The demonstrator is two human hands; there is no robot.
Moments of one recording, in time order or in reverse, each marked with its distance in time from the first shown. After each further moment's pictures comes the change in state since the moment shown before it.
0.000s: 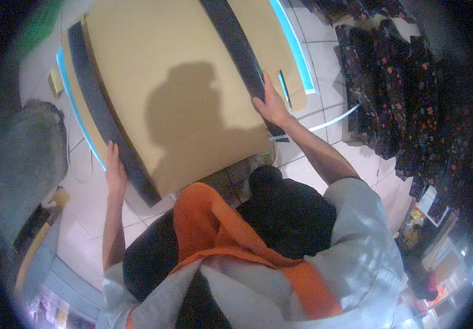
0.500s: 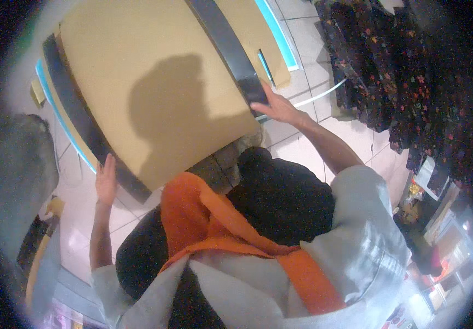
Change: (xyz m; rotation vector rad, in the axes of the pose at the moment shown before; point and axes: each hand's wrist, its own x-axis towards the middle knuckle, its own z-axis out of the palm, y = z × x) left_hand -0.038 -0.034 0.001 0.472 -0.422 0.186; right_hand -0.063 0.006 -0.043 -0.201 -0.429 0.220
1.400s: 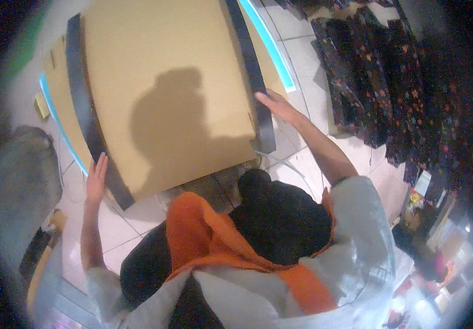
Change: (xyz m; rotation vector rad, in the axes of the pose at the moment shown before) left_hand 0.055 -0.043 -0.034 -0.043 0.094 0.137; right_hand 0.025 -0.014 -0.048 0.698 -0.026 0.238
